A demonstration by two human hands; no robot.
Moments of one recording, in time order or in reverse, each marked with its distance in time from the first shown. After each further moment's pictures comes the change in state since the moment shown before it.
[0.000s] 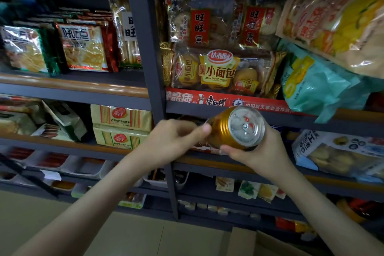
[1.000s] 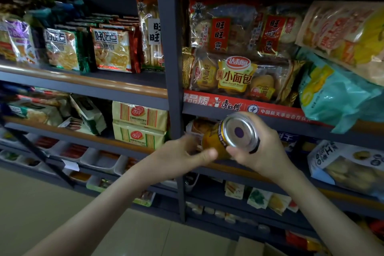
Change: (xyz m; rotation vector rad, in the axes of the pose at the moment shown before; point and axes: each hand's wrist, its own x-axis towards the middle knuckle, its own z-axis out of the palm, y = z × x) left_hand -0.031 -0.009 0.005 -0.058 -0.112 -0.207; right_hand 0.013 -0.008 0.011 0.013 -0.147 -0.088
